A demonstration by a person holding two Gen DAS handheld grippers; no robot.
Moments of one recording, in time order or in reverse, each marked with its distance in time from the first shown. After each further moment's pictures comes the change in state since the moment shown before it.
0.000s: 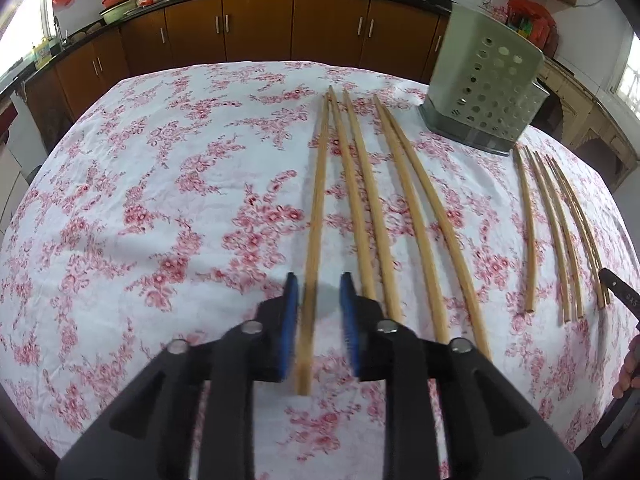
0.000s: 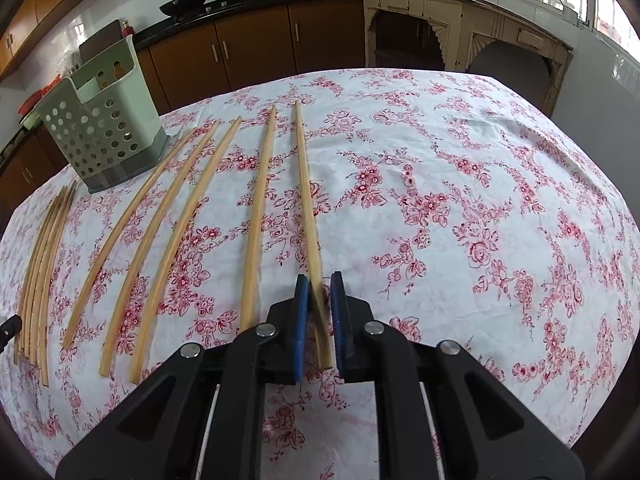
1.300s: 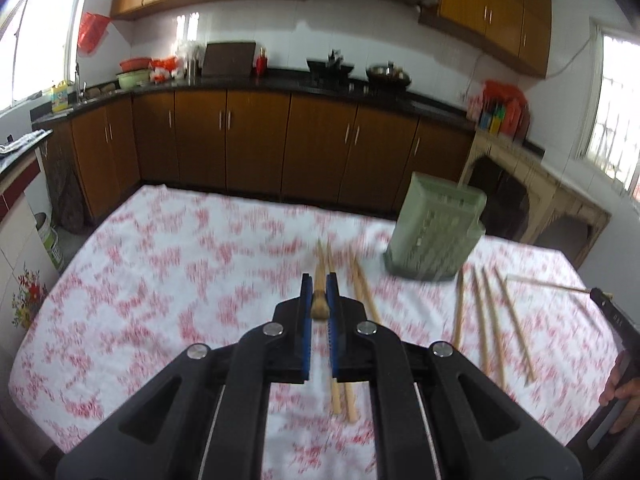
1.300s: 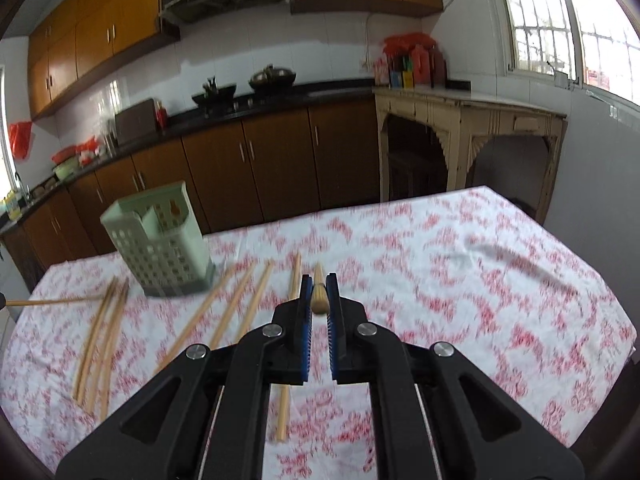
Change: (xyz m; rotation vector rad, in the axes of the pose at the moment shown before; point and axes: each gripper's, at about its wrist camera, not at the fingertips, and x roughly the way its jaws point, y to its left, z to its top) left arm -0.125 0.008 0.054 -0.044 -0.372 -0.065; right arm -0.100 -0.010 0.051 -0.009 -0.374 0.080
